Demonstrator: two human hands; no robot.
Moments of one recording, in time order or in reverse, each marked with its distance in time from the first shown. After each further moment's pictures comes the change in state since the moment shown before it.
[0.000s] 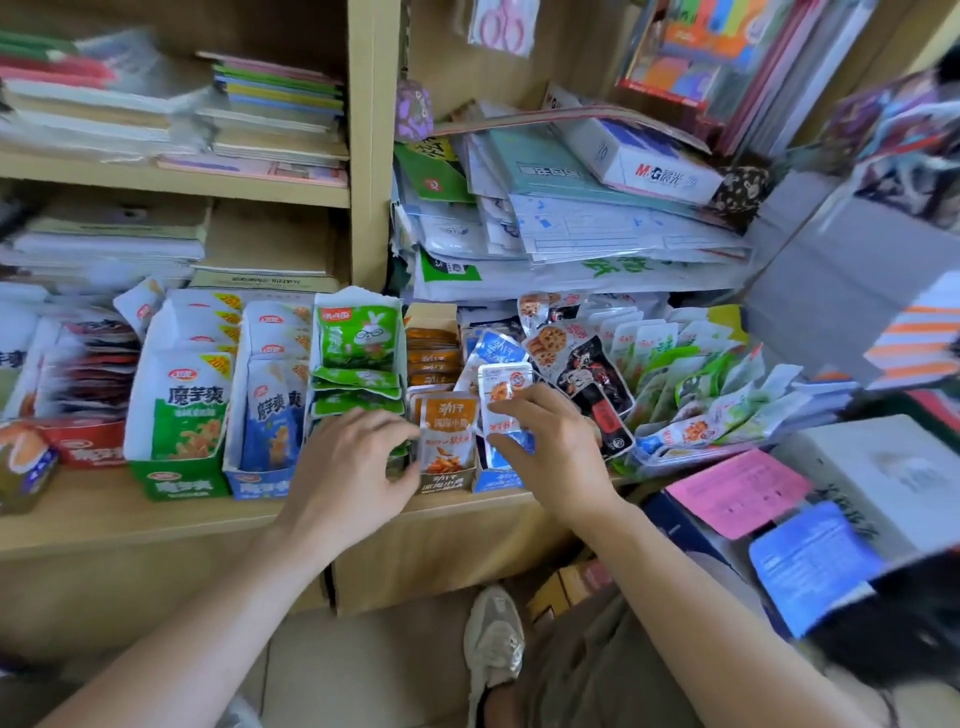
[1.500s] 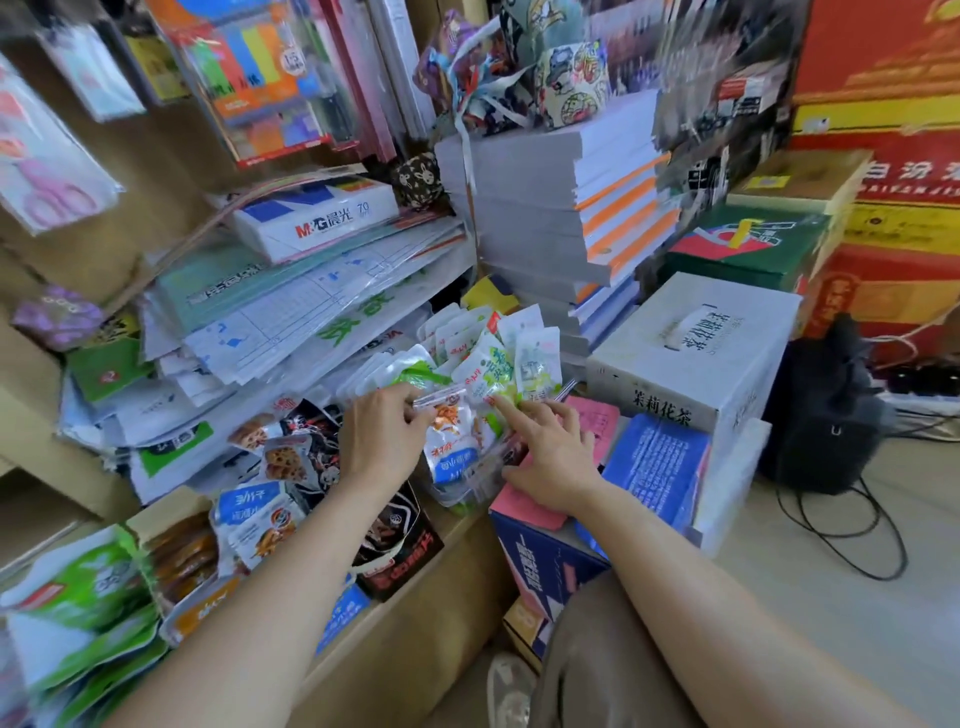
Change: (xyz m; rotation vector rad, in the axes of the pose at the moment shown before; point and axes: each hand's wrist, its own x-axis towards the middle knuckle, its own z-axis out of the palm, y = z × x) left_hand 0.188 0.240 0.115 -0.043 -0.091 0.179; right_hand -0.096 0.181 -0.106 -0.063 -0.038 0.828
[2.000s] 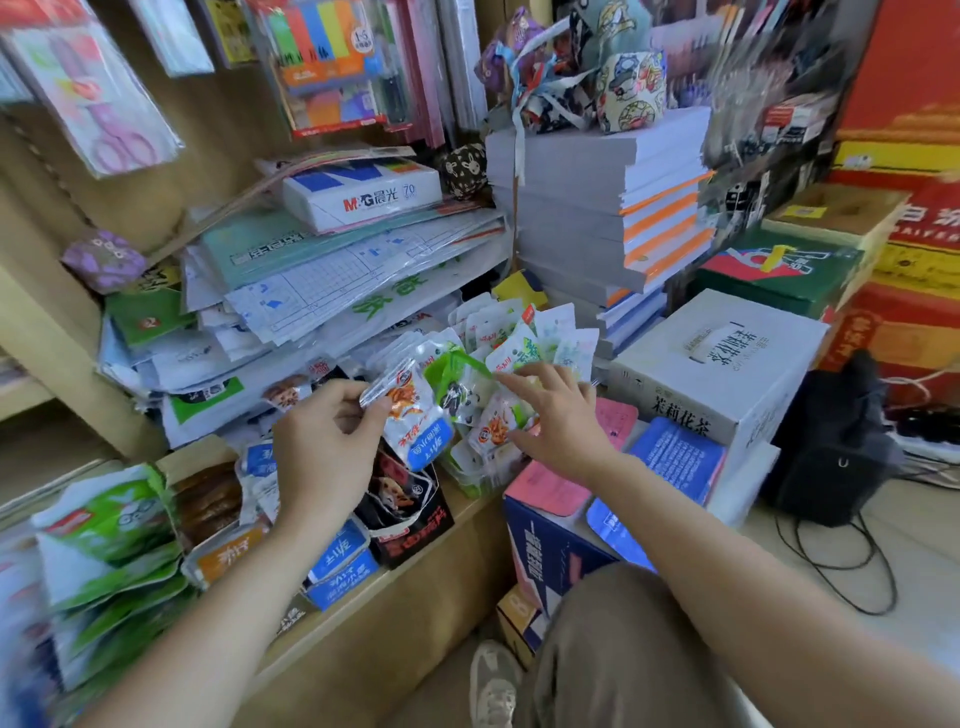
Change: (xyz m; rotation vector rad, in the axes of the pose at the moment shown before) left_hand -0.067 -0.026 -0.064 -0.480 0.279 -0.171; right_hand 0.017 -0.016 -0.016 -0.121 0.158 -0.297
